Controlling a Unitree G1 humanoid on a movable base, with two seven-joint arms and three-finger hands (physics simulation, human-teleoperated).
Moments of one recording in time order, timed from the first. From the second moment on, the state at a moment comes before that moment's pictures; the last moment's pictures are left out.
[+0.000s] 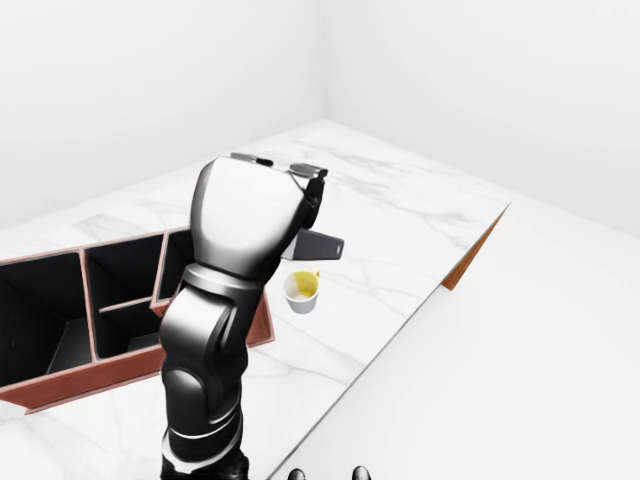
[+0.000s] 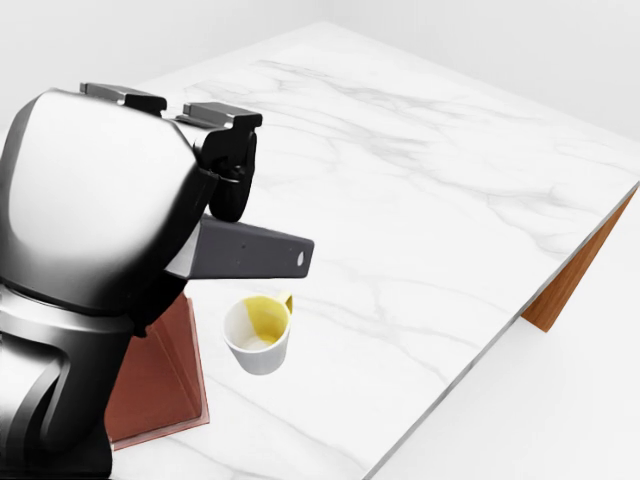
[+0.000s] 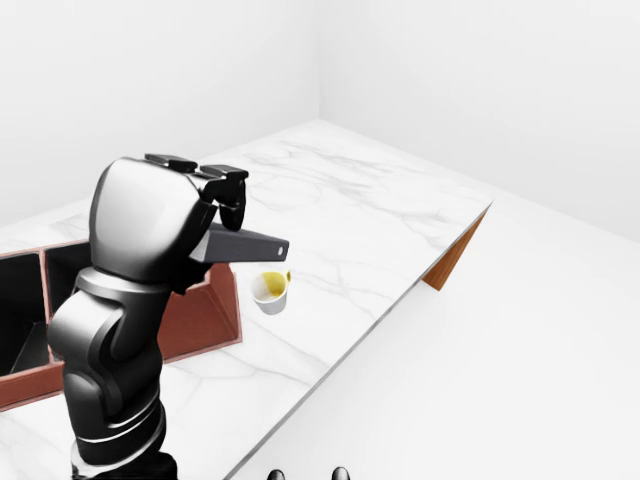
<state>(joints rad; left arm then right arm) -0.44 0.02 -0.09 -0.66 1.41 -0.09 -0.42 0.42 0.00 -1.45 -0.53 0.85 0.09 0.60</state>
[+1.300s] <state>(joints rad) -0.62 0.41 0.18 -0.25 1.20 0.01 -0.26 0.41 0.00 -1.45 -0.53 0.83 0.09 0.60</state>
